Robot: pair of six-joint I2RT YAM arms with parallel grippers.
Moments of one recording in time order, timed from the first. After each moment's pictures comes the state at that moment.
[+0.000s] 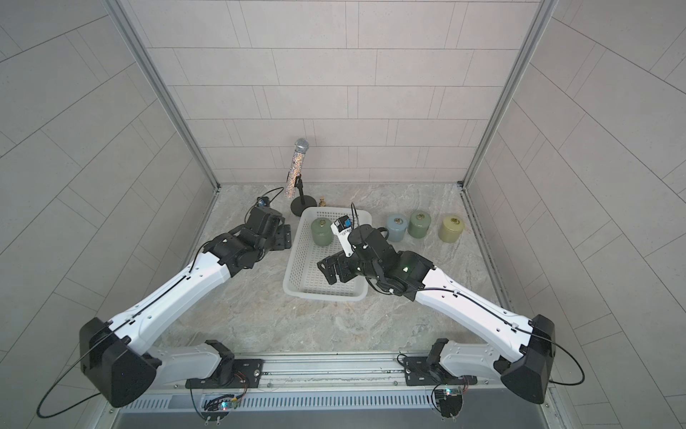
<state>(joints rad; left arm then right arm) -0.50 1.26 1.11 -0.68 -0.44 -0.43 0.86 1.20 1.16 -0.57 -0.03 0.38</state>
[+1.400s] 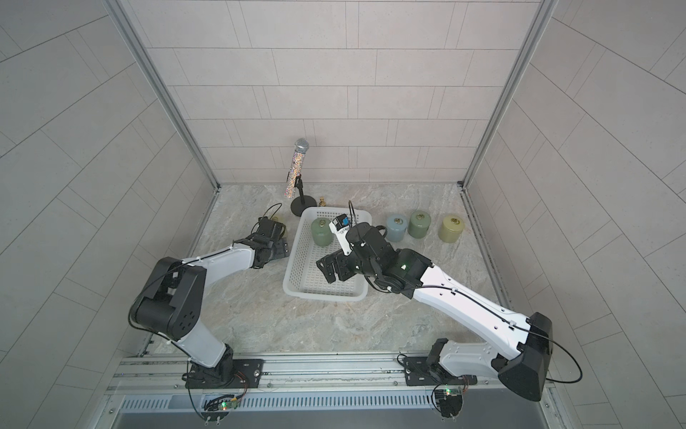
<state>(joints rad) -0.31 1.66 0.90 -0.27 -0.34 -0.46 0.86 1.21 1.19 -0.59 -0.01 0.37</state>
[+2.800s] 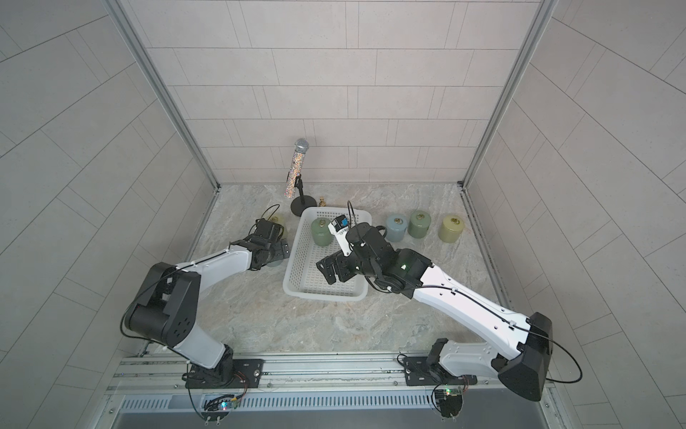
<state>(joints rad) -0.31 1.59 0.89 -0.33 -0.32 -0.51 0.86 1.21 1.19 -0.60 -0.03 0.35</state>
